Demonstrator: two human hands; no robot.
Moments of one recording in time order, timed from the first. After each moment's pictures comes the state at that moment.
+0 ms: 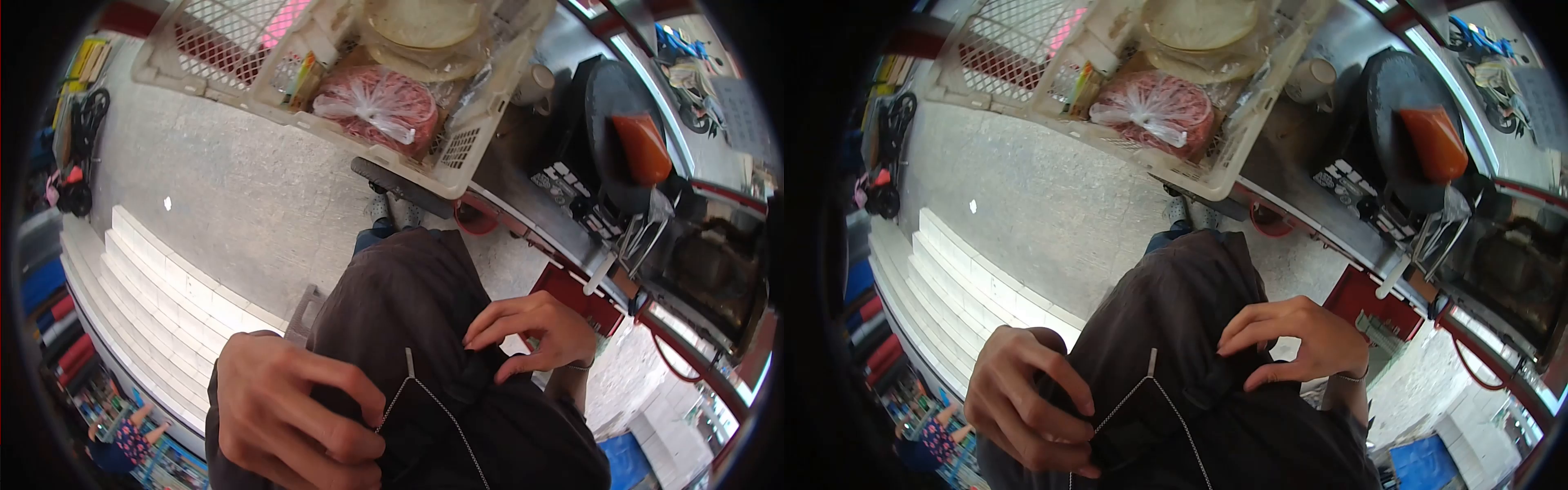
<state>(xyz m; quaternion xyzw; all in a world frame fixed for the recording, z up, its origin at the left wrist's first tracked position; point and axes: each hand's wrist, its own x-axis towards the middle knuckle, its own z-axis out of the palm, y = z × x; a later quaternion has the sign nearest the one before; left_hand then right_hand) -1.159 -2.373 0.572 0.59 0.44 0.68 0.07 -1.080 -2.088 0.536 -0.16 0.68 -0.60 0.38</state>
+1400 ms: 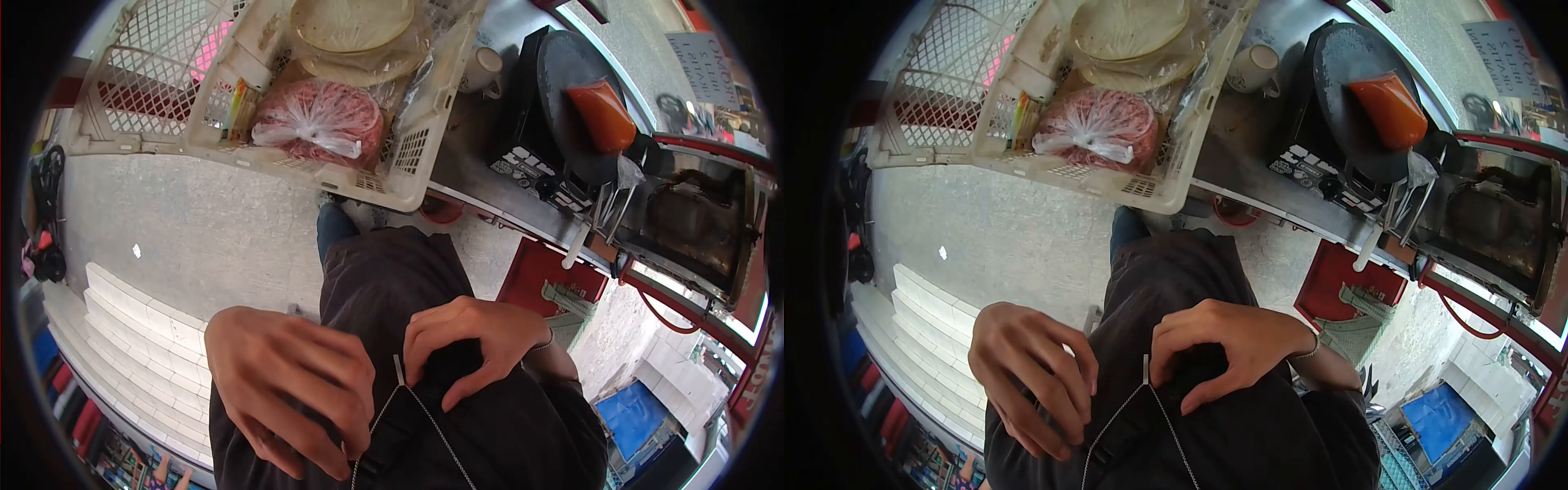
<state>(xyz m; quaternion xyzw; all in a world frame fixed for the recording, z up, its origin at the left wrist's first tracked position) -1.216 -2.354 0.514 0.61 0.22 0.70 0.32 -1.103 -2.131 0.504 -0.25 0.57 -0.71 0.33</state>
